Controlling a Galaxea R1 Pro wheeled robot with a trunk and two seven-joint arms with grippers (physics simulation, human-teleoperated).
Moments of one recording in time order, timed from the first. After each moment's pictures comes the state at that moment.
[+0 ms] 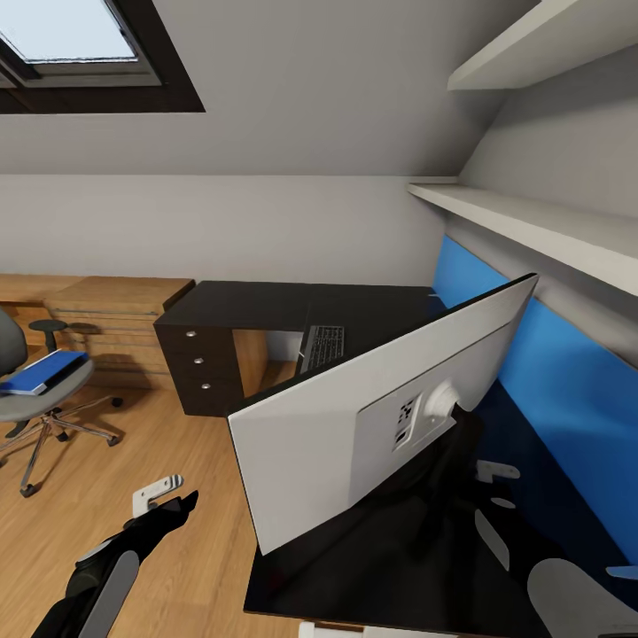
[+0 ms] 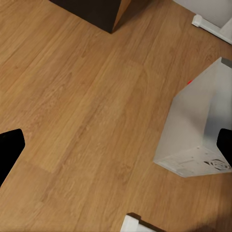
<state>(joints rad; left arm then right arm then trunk) -0.19 0.13 0.05 -1.31 0.52 0.45 0.20 -0.67 -0.17 0.07 -0.41 -0.22 0.02 -0.18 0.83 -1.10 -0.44</state>
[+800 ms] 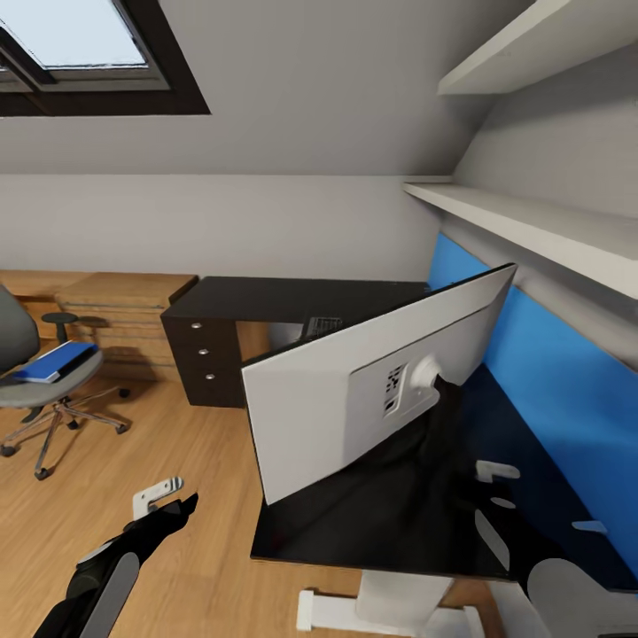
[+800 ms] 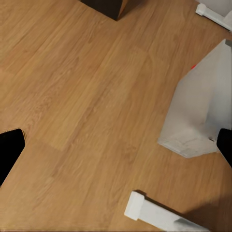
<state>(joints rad) -0.19 0.13 0.05 -1.29 0.52 0.45 0.19 -0.67 -0.17 0.07 -0.41 -0.22 0.02 -0.18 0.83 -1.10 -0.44</state>
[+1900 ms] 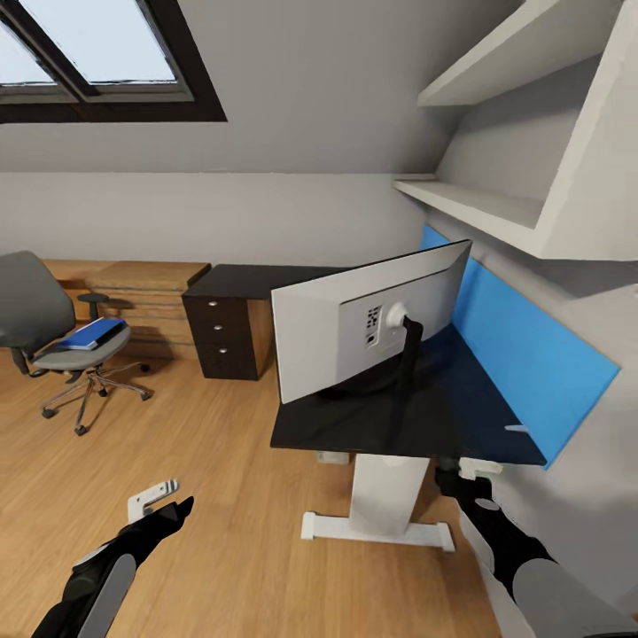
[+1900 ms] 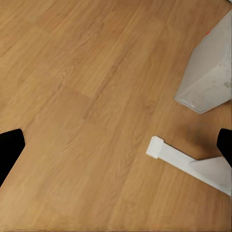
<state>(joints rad) -0.19 0.13 0.07 -1.27 0.52 0.44 0.20 -0.66 -0.13 0.11 -0.41 -0.21 -0.04 -0.18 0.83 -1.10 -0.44</state>
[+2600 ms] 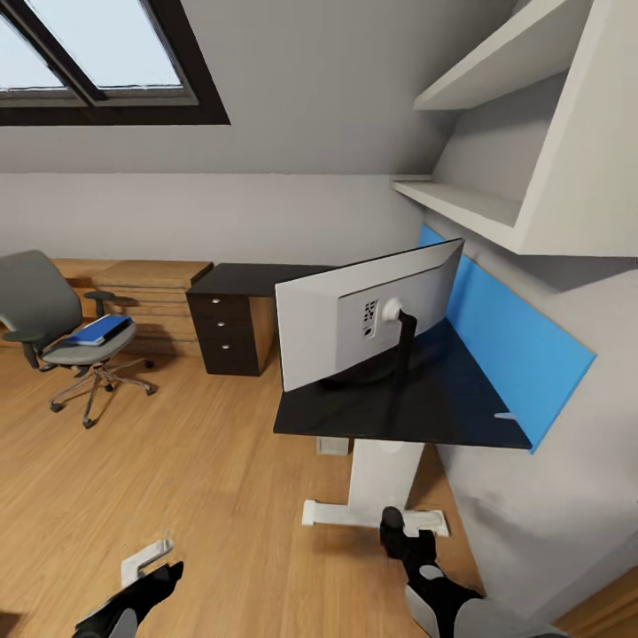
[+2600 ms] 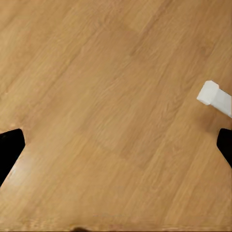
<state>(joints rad) -0.19 0.12 0.06 -0.90 0.51 0.29 0.20 -0.65 0.09 0.12 -0.04 -0.07 -0.34 -0.18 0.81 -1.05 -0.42</state>
